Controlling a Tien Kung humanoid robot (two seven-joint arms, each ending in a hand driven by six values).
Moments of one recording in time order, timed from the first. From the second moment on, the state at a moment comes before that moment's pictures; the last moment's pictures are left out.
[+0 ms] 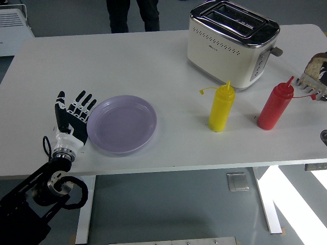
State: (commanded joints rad) left arm -0.34 0.22 -0.84 -1.18 0.07 0.24 -0.39; right arm 0.45 -0.49 1.13 1.14 -2.02 -0.39 -0.39
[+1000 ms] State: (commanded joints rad) left arm -0.38 0.21 -0.74 -1.22 0.04 0.24 -0.39; right arm 0.50 -0.52 1.18 1.26 -2.00 -0.45 -0.39
